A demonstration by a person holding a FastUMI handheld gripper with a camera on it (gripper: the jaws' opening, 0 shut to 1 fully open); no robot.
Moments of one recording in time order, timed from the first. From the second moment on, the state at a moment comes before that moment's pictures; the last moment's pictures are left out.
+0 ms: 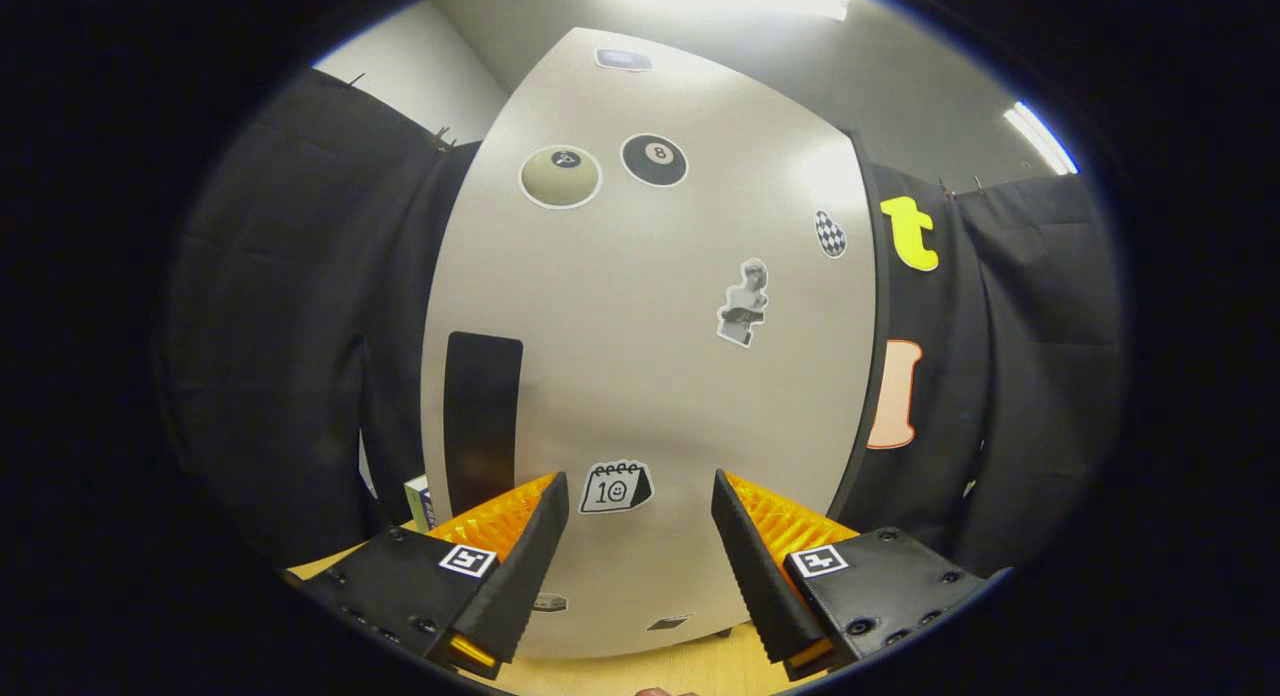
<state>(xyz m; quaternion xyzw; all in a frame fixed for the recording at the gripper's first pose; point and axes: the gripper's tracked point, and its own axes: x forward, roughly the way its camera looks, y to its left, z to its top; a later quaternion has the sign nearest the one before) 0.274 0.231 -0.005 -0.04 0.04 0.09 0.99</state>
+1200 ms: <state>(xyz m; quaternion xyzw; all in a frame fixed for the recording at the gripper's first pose) 0.183 0.205 0.005 0.03 0.07 0.16 0.98</state>
